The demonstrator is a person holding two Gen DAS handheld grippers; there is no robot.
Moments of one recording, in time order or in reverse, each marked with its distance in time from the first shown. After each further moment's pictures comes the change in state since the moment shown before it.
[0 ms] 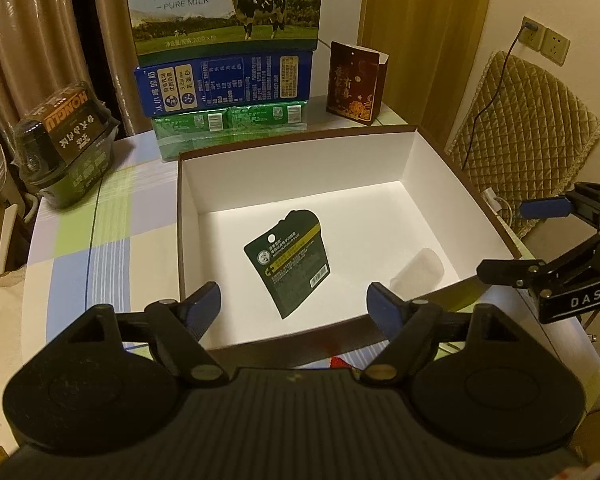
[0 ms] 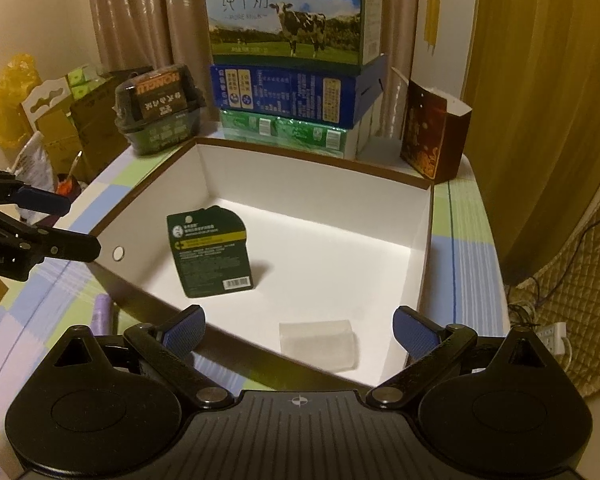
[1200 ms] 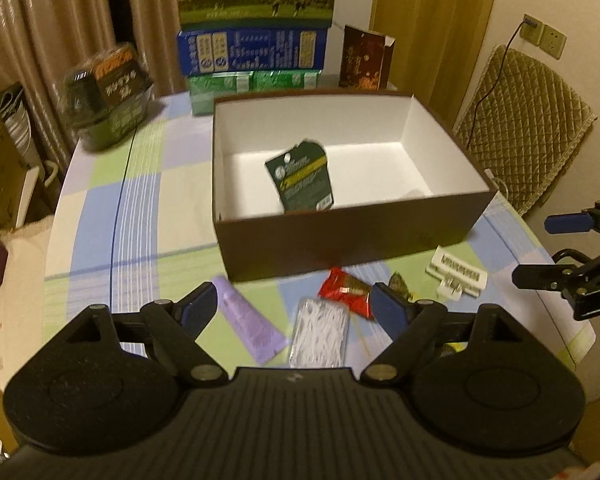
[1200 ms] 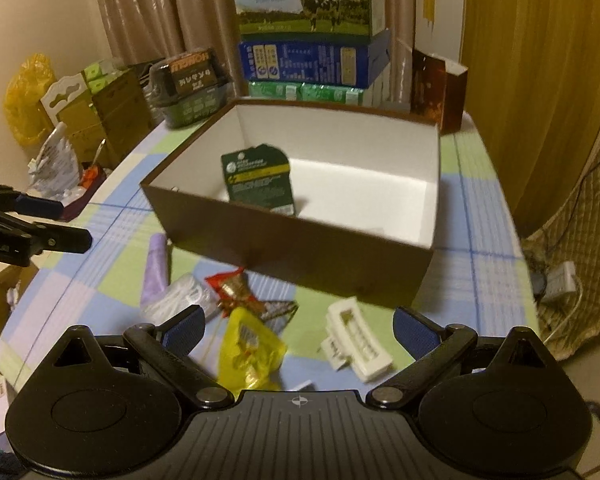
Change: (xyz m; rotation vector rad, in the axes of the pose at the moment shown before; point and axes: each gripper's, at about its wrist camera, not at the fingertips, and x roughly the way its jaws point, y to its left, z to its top) left arm -0.065 -0.001 -0.086 -0.066 0.028 0.033; right arm -0.059 0.035 -0.075 0.061 0.044 0.052
